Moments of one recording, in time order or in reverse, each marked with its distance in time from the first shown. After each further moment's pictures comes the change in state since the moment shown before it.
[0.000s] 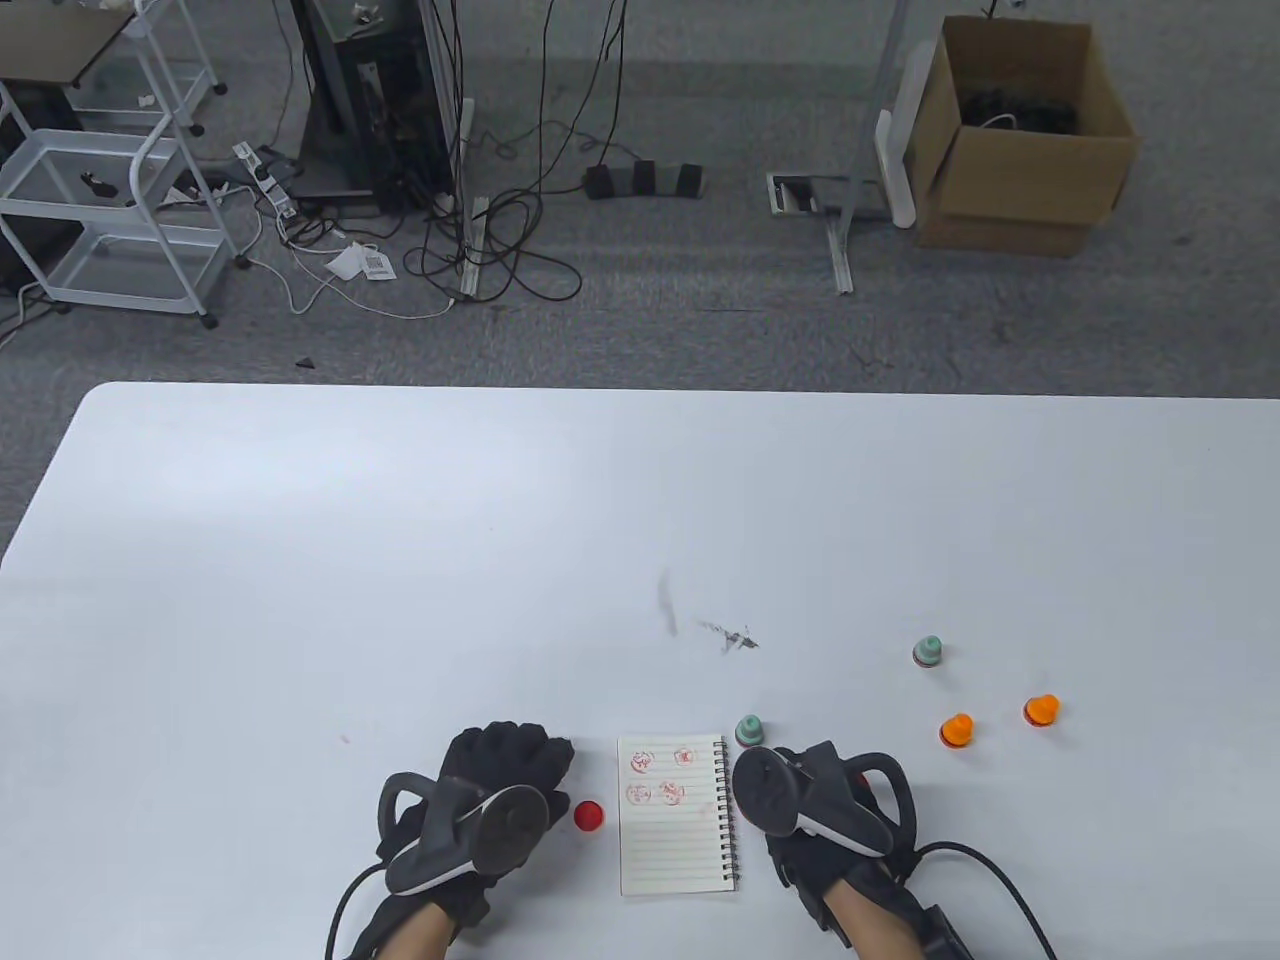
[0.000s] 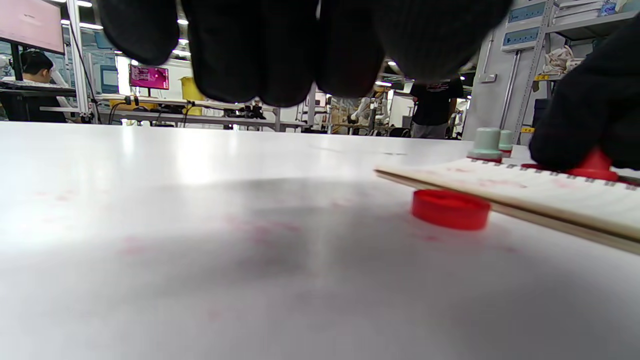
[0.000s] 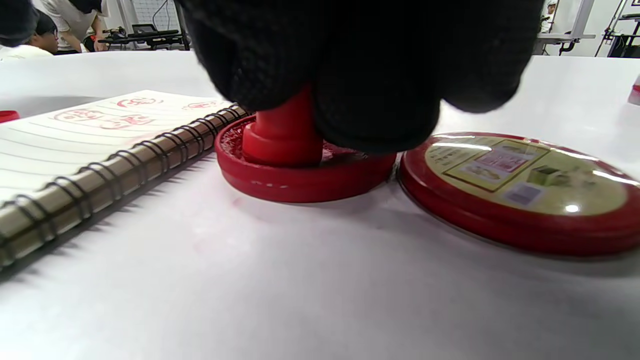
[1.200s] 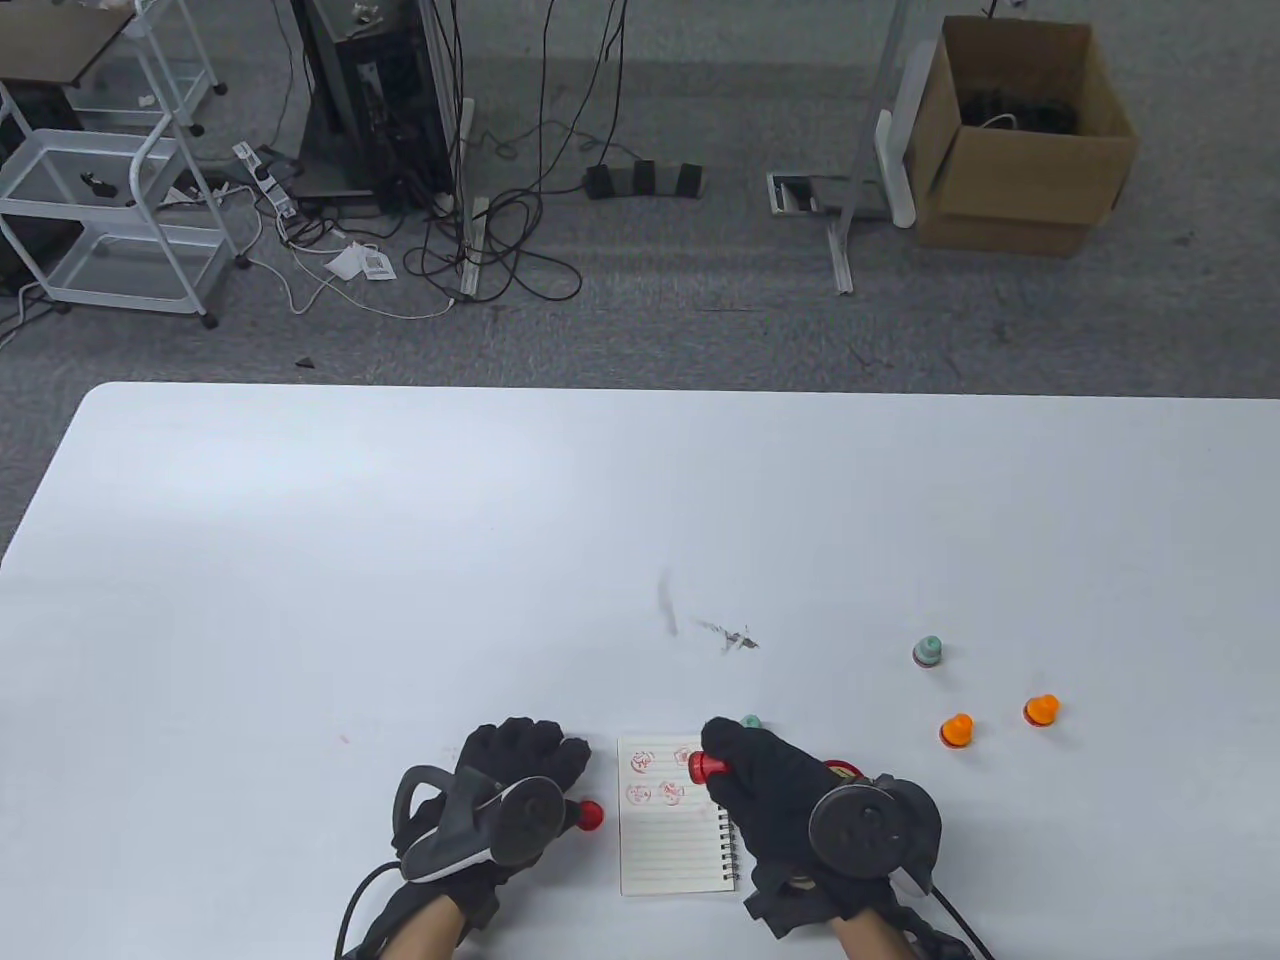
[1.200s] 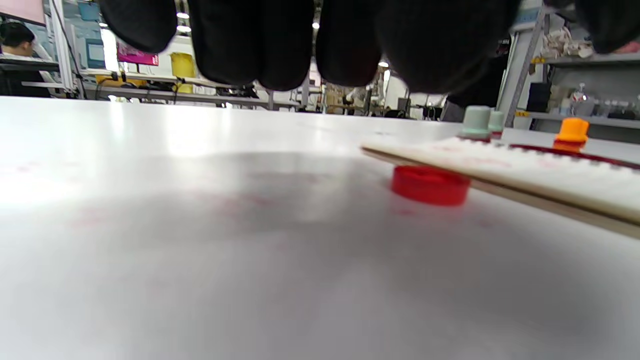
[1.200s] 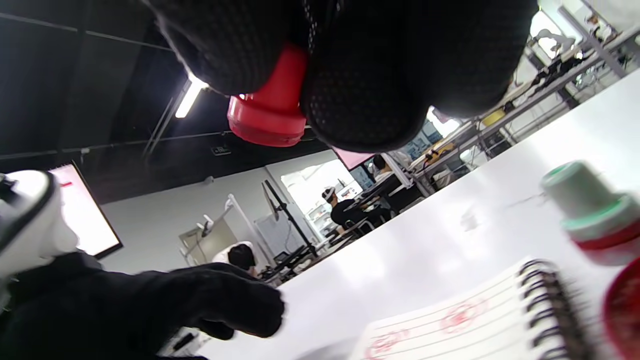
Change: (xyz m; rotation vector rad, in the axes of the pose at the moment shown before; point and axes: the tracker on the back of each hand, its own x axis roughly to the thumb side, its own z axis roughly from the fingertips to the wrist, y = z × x) left_hand 0.004 -0.006 -0.009 -0.051 -0.011 0.020; right_hand -0.010 -0.023 0.030 -0.526 -0.238 -0.623
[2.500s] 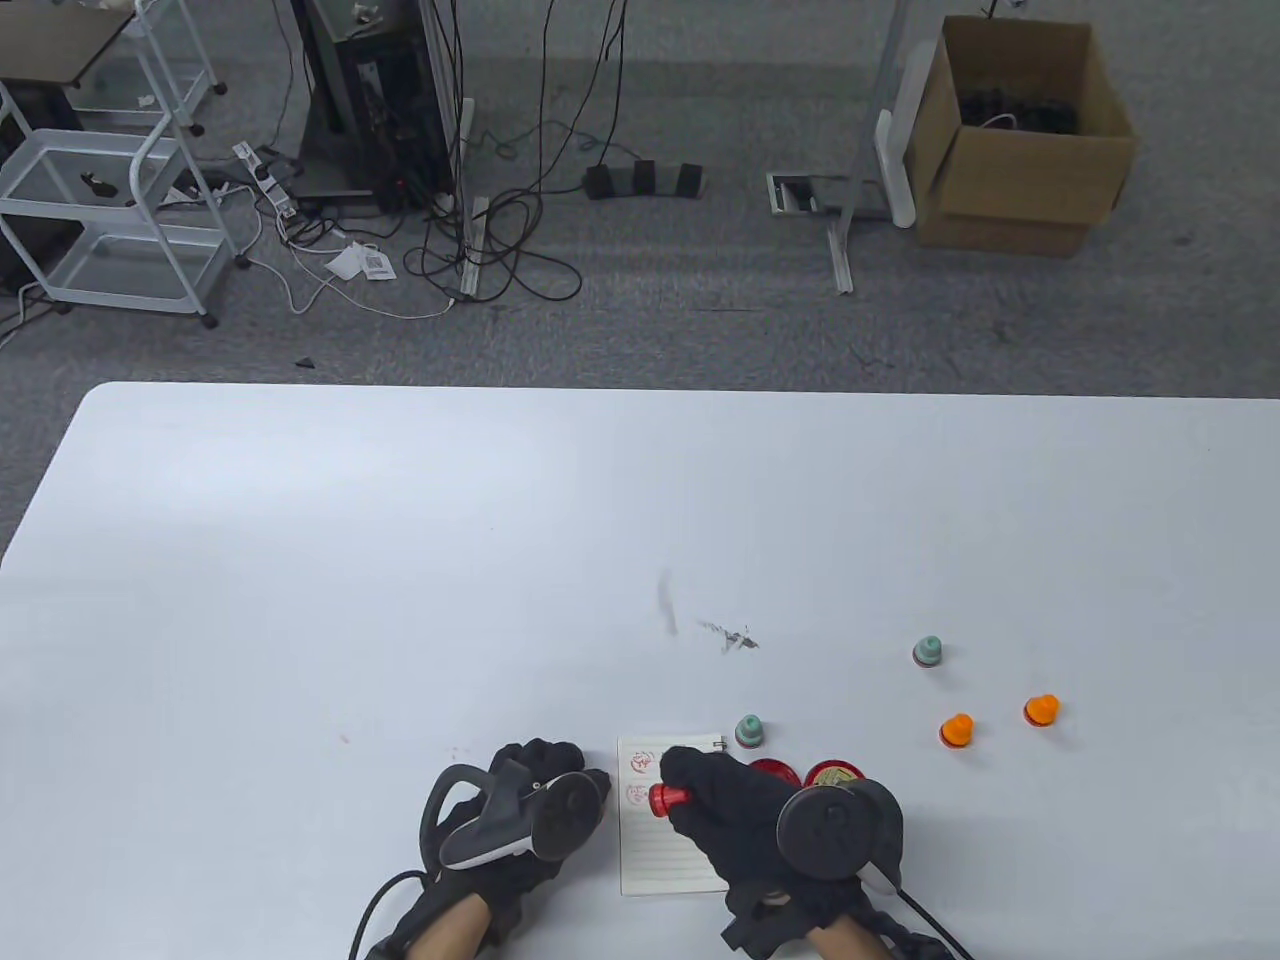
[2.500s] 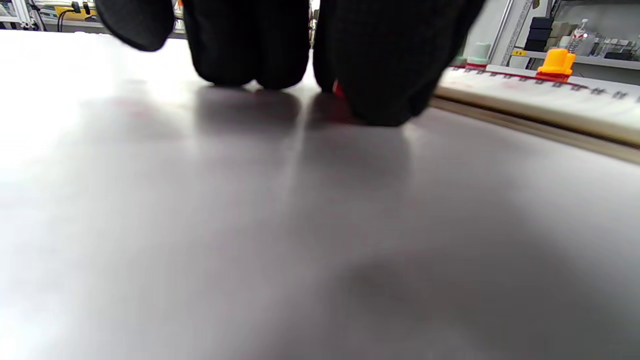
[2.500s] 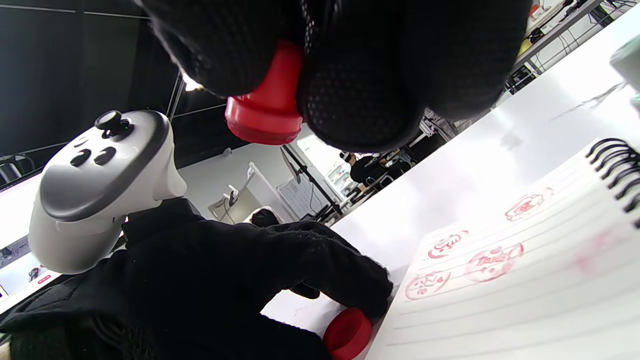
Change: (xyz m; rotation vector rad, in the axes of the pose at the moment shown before) left_hand 0.022 -0.027 -0.015 -0.213 -0.042 -0.016; right_hand 0.017 0.026 0.000 0.142 -0.026 -0.151
